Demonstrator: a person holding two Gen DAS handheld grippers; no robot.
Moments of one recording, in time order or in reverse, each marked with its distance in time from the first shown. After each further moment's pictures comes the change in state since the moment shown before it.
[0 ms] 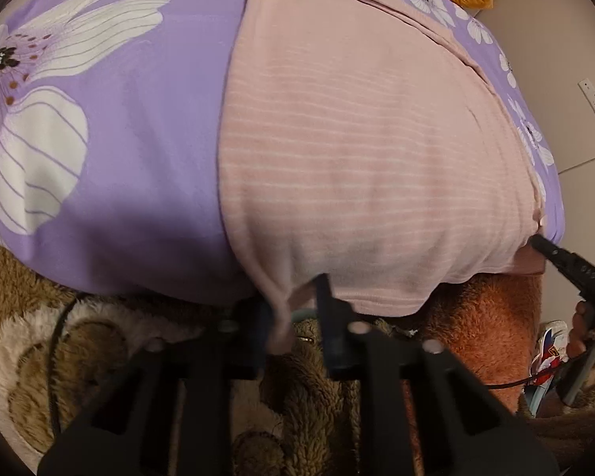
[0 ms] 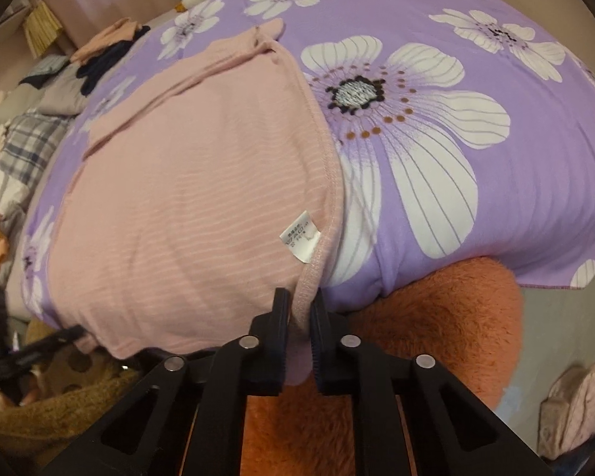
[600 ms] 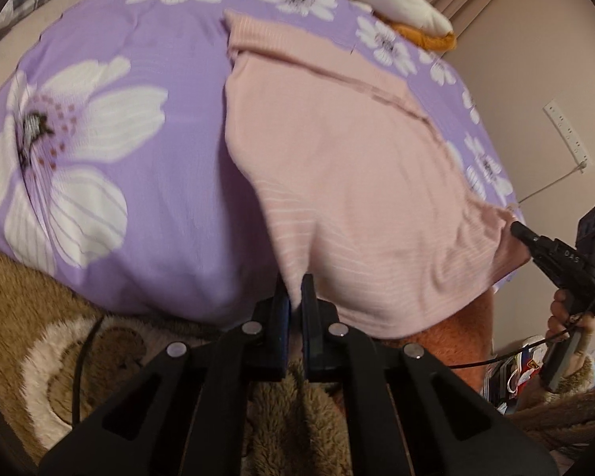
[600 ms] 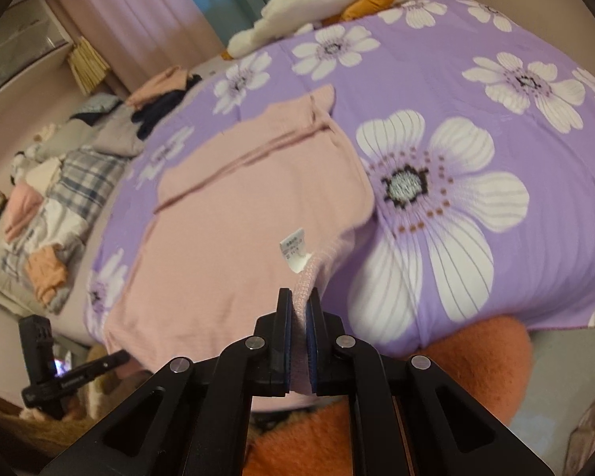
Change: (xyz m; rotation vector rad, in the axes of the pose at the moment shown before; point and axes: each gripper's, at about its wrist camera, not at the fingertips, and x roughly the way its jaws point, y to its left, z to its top) left arm -0.068 -0.011 0.006 0.001 -0.164 -0.102; right arm -0.044 0.013 0.030 0.002 -0.159 0.190
